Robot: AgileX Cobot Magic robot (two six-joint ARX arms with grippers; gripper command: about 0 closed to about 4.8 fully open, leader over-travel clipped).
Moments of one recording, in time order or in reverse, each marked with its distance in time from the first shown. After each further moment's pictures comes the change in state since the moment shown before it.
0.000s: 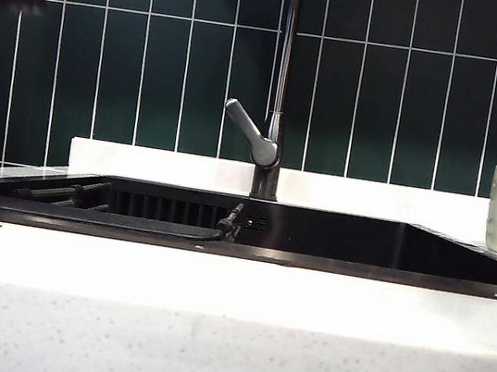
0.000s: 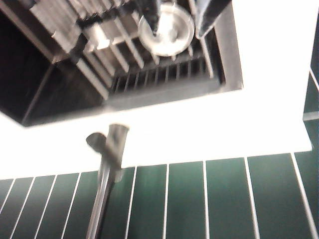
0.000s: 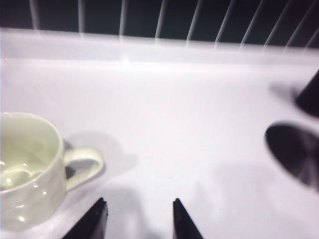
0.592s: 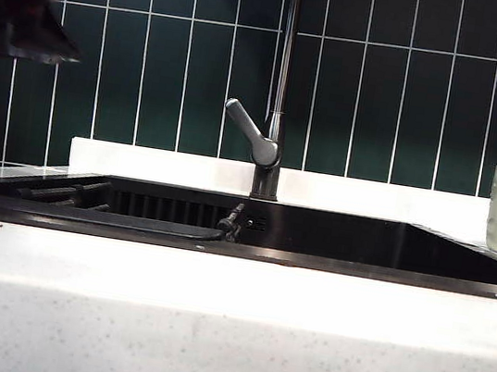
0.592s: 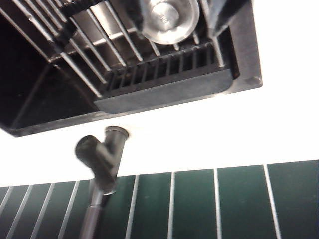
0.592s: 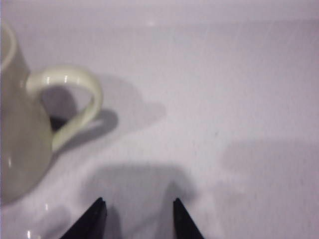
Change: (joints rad) left arm -0.007 0.319 0.083 0.214 0.055 -0.007; right arm -0.140 0.352 -0.255 0.533 -0.229 0.064
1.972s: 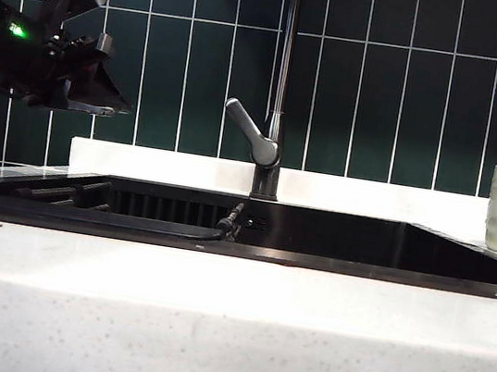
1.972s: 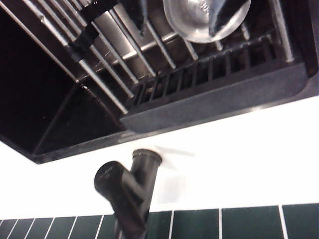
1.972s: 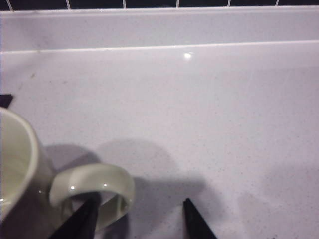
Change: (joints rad) left arm -0.072 0.270 0.140 0.032 0.061 -0.006; right arm -0.023 0.305 0.182 0.203 -0.174 0.011
